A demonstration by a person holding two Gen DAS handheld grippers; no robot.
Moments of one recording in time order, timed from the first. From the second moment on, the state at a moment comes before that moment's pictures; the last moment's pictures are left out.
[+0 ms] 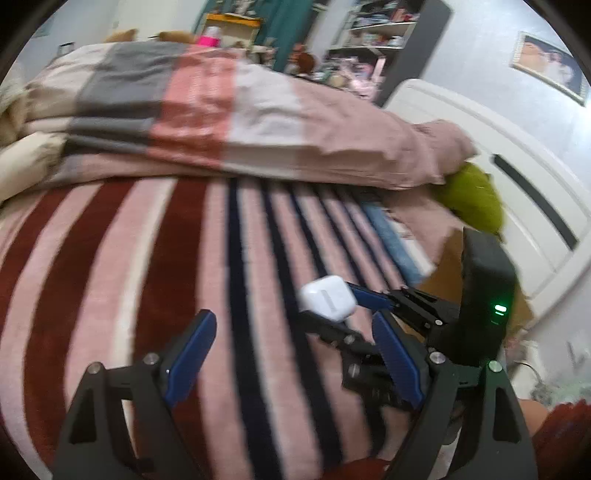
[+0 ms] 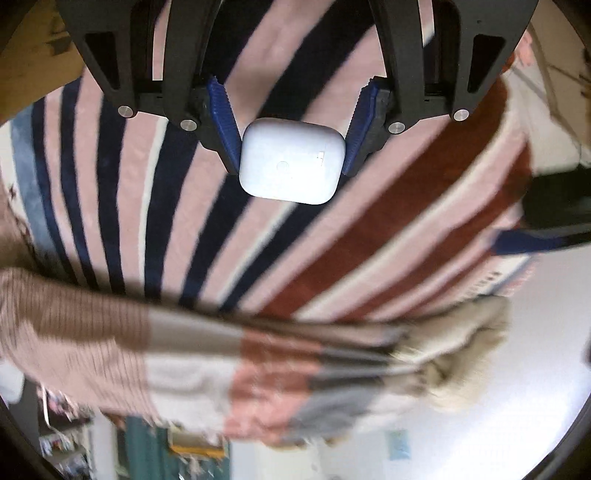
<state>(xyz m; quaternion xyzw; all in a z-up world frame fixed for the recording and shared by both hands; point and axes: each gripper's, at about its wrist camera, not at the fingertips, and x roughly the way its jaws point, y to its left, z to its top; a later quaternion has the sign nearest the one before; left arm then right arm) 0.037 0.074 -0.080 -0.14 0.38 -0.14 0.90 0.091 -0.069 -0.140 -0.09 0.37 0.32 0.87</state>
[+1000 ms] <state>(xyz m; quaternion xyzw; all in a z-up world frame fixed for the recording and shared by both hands) 0.085 -0.175 -0.034 -0.04 0.40 -0.33 0.85 0.052 -0.268 -0.045 -0.10 0.32 0.24 0.91</state>
